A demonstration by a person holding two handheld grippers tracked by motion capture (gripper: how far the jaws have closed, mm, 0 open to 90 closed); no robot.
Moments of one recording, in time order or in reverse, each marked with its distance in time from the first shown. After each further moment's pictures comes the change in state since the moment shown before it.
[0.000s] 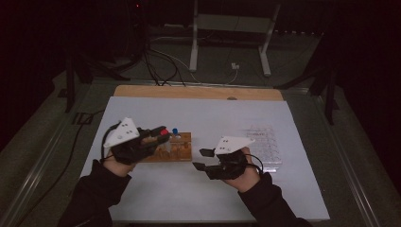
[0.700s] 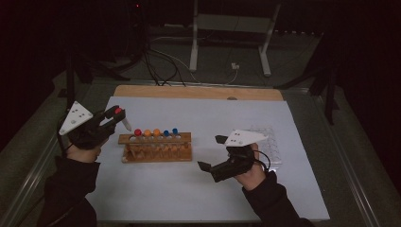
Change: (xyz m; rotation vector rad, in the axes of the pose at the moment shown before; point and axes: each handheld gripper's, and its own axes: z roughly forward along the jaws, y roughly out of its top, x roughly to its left) left arm 0.069 -0.015 -0.051 -0.048 0.325 -0.101; right arm -0.009 0.006 -0.019 -0.092 -0.055 0.089
